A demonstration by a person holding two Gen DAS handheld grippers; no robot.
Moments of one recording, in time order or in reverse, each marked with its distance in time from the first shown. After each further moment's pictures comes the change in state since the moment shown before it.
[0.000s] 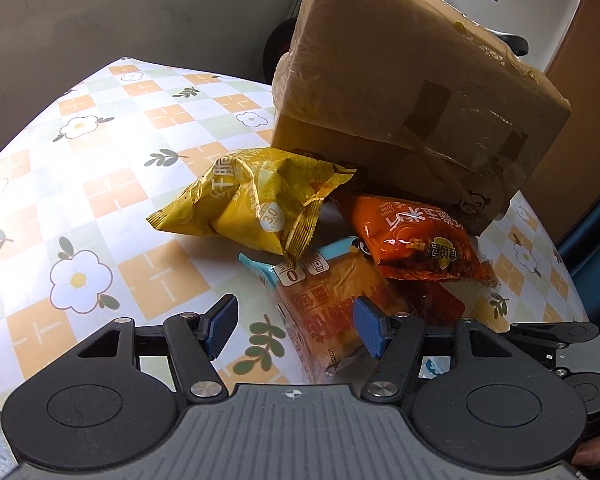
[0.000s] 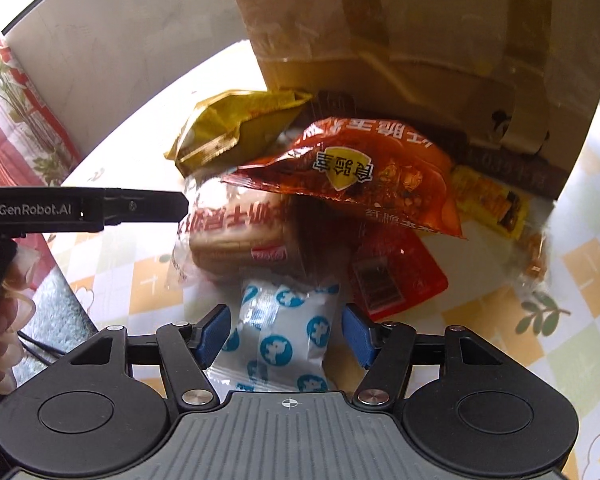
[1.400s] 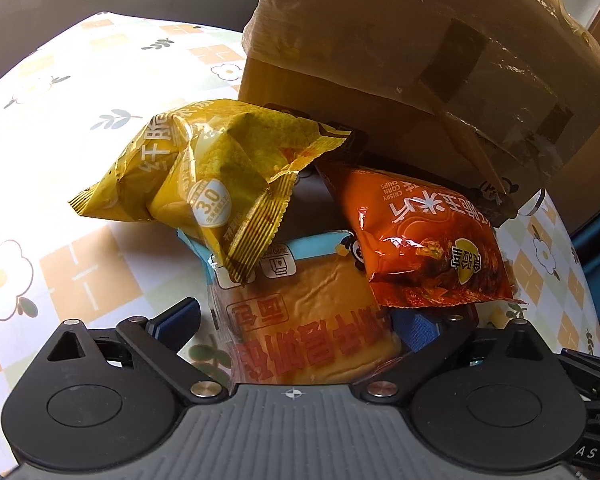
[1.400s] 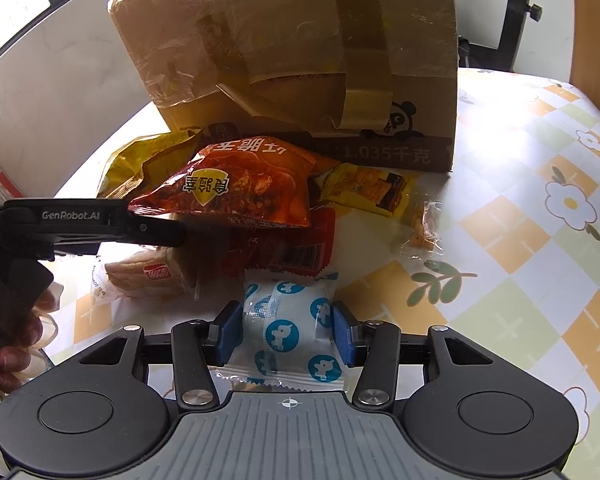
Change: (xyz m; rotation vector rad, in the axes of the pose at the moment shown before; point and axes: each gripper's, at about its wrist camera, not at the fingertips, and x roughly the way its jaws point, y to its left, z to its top) left arm 0.084 -0.023 0.017 -0.031 0.116 -0.003; right arm -0.032 -0.055 -0.026 0.158 -0.138 -0.105
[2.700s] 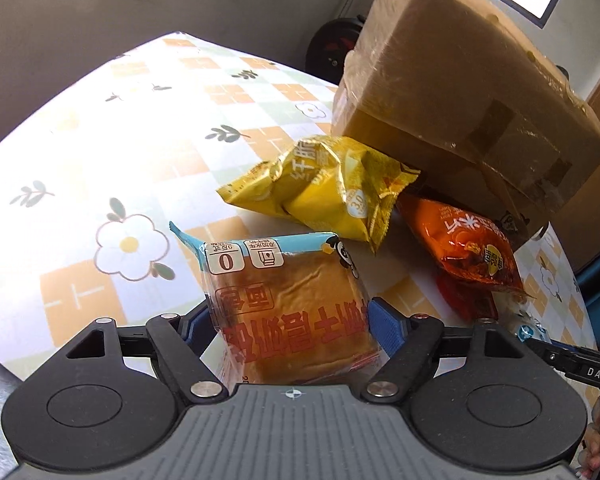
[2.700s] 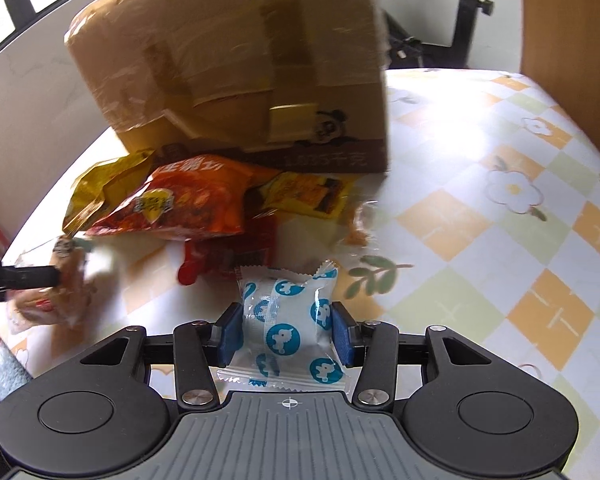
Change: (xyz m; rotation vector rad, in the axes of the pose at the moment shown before) left arm -0.089 0.074 -0.038 -0.101 -0.121 0.046; right arm -0.023 -0.031 -0.010 0.097 -0.056 -0.103
